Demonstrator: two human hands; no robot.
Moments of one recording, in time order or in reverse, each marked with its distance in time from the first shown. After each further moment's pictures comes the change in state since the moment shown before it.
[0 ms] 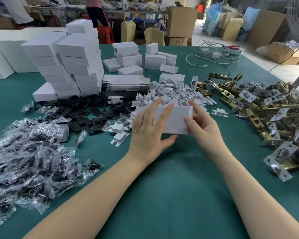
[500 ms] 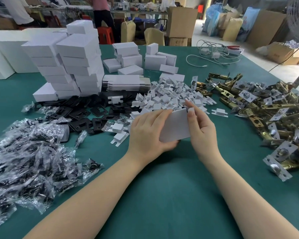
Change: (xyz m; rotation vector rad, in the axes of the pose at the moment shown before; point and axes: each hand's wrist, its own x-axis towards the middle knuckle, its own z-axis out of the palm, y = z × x) left_hand 0.004 0.001 -0.004 -0.068 -0.019 -0.025; right_hand -0.006 -0.001 0.019 -0.079 0.162 -0.156
